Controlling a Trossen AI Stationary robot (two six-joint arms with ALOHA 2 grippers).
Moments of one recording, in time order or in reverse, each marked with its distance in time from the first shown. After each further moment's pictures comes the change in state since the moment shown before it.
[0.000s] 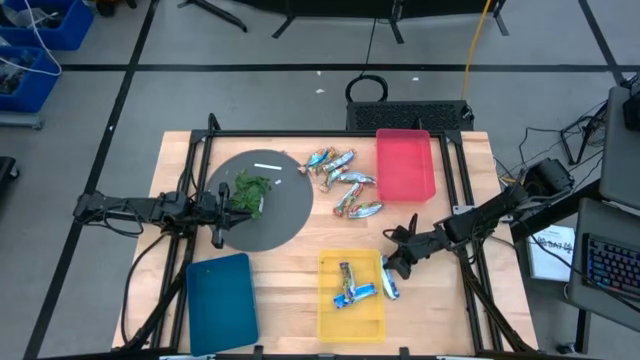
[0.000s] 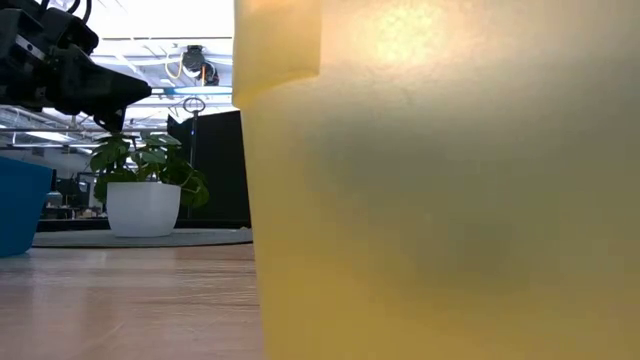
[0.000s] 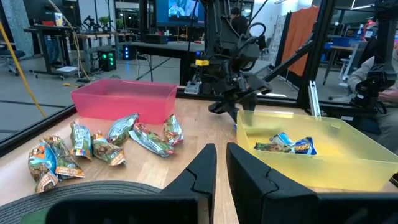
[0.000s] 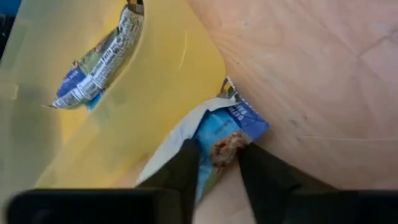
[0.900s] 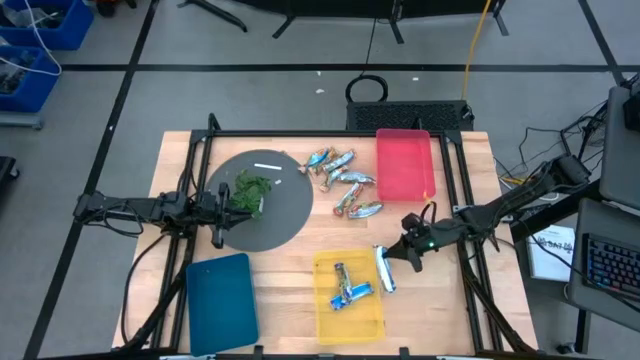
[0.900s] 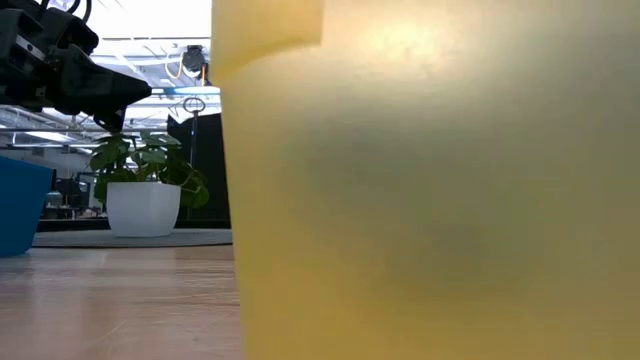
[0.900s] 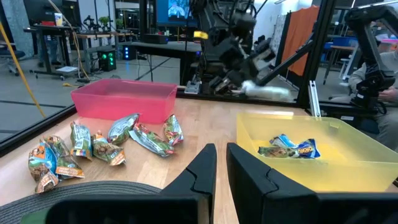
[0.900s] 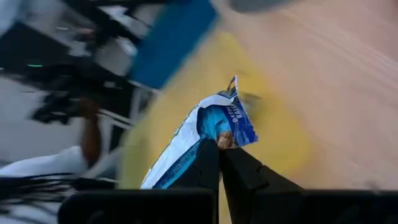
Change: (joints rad) left arm 0.000 0.000 0.000 -0.001 0.000 0.001; right arm 0.016 -0.373 0.009 0.024 0.109 -0.135
